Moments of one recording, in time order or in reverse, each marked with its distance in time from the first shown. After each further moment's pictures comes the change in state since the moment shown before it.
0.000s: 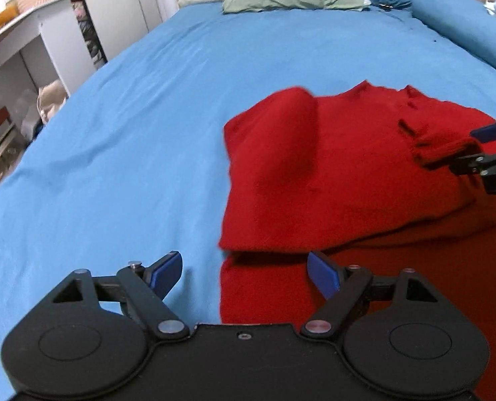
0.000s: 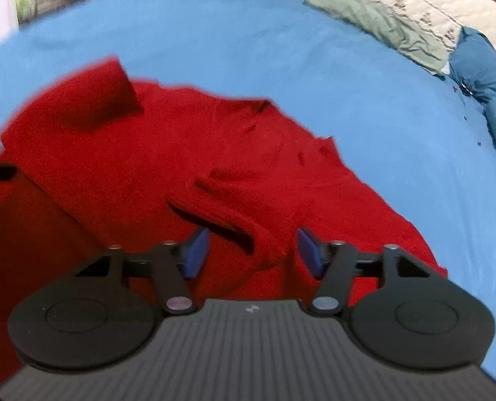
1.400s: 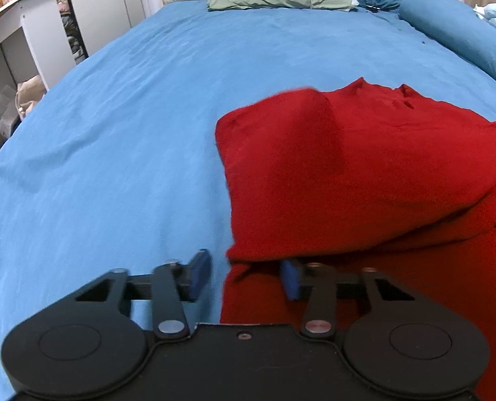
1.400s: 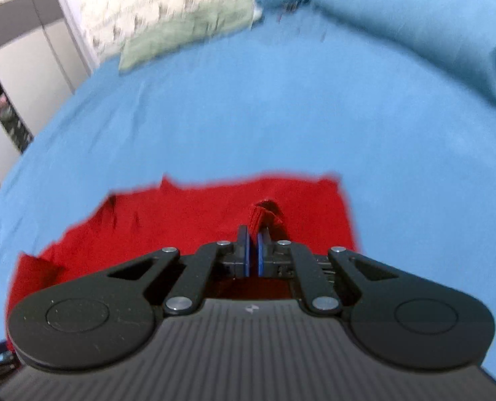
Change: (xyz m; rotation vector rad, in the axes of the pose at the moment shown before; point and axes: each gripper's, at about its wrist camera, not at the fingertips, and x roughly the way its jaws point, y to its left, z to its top) left arm 0.011 0.010 -0.005 0.011 -0.011 -0.090; right arm -0.056 -0.122 -0.064 0.861 -0.158 -0.167
